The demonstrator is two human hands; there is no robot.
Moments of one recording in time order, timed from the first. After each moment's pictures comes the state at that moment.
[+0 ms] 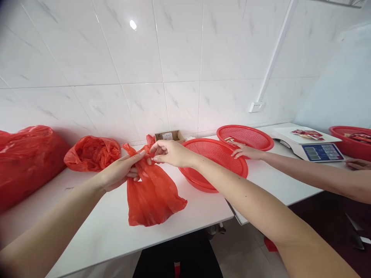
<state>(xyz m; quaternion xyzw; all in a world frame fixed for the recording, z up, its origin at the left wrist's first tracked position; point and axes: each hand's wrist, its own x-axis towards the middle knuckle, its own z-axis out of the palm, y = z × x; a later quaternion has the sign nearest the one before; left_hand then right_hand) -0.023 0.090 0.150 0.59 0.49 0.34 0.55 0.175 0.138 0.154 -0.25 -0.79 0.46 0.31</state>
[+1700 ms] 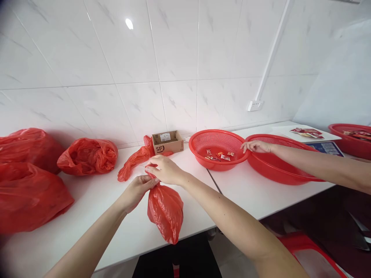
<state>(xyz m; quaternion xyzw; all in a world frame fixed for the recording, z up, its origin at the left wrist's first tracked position) -0.002 0.095 0.060 0.55 0.44 0.40 0.59 0.153 0.143 0.090 -0.32 -0.83 0.31 0.32</state>
